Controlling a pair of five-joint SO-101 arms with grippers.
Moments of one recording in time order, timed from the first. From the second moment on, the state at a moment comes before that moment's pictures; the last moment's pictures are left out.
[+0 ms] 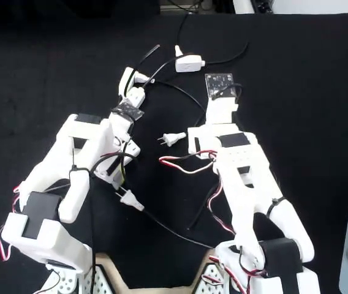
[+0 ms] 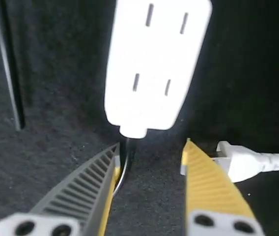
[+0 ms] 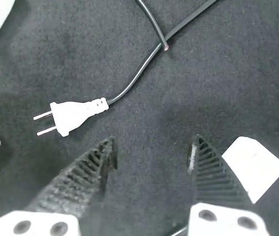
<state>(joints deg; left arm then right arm) 3.7 4.1 29.5 67.3 -24.6 -9.8 -17.1 46.7 39.9 -7.6</state>
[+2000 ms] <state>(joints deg) -8.8 -41.0 68.6 44.1 -21.4 -20.7 18.0 17.0 45.5 -52.8</state>
